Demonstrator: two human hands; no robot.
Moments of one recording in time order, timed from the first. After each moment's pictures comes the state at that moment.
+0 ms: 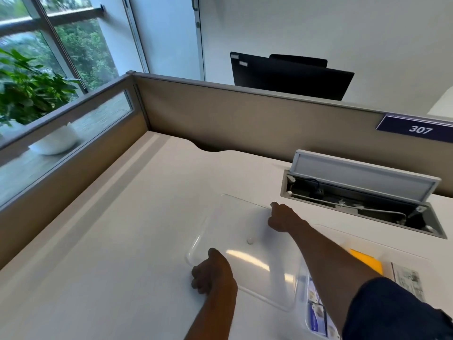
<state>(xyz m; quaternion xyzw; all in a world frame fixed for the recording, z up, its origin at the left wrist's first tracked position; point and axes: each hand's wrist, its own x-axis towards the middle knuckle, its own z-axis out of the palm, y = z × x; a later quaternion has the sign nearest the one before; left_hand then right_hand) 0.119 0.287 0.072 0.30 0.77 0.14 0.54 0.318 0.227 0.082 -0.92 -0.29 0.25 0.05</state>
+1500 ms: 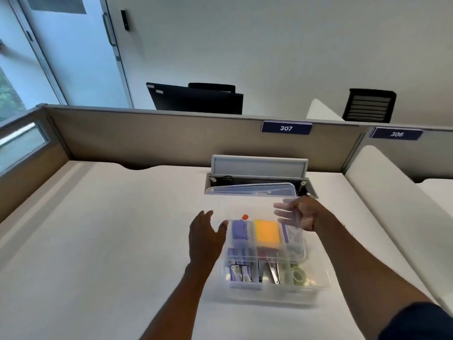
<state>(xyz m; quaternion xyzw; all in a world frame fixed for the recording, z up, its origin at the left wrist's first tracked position) 0.150 0.158 0.131 0.86 0.26 0.19 0.40 0.325 -0.062 0.186 -0.64 0.13 0.35 0.67</state>
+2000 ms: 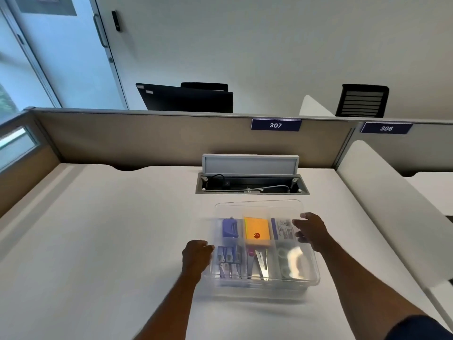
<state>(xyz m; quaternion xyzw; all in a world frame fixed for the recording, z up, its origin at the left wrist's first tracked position) 0.138 0.145 0.094 0.73 0.35 0.03 0.58 0.309 -0.128 0.130 -0.80 0.14 0.19 0.56</state>
